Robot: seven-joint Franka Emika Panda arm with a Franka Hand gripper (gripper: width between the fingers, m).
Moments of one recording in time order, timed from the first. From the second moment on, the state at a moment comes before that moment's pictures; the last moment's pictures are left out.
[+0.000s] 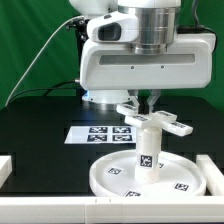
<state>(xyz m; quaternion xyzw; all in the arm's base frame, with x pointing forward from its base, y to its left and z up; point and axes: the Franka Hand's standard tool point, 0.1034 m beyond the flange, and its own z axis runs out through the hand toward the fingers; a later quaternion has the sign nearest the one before) 0.569 0.029 0.127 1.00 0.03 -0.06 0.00</state>
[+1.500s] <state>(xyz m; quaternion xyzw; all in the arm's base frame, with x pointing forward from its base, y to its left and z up) 0.568 0.044 0.118 1.00 0.08 -0.03 0.03</state>
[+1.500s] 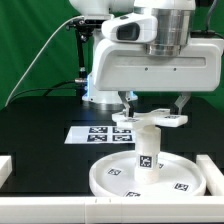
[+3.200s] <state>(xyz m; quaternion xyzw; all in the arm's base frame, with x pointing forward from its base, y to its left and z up) 0.566 0.035 0.113 1.00 0.06 -0.04 0.02</state>
